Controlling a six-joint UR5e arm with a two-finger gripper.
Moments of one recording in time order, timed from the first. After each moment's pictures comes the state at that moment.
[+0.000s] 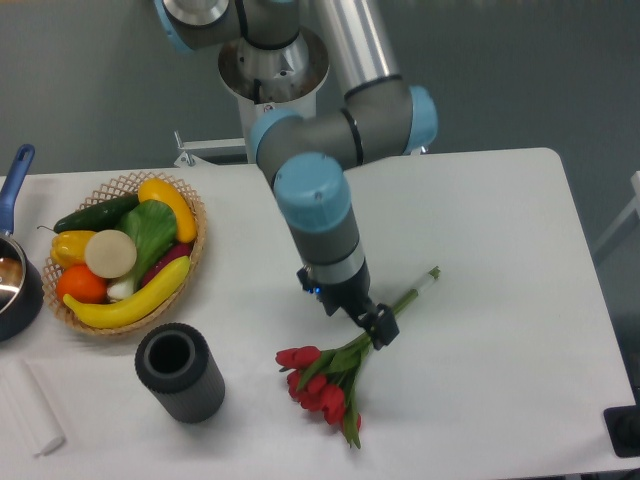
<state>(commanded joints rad) 2.42 -1.87 -1.63 -0.90 1.70 1.14</state>
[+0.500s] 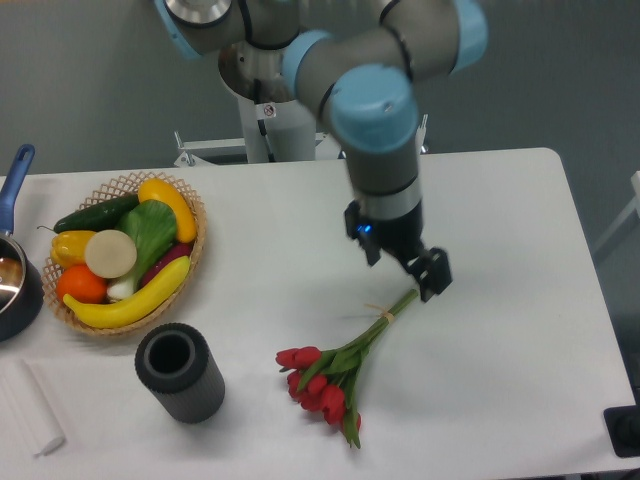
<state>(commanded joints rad) 2.61 -1.75 -1.52 -1.24 1.53 1.56</state>
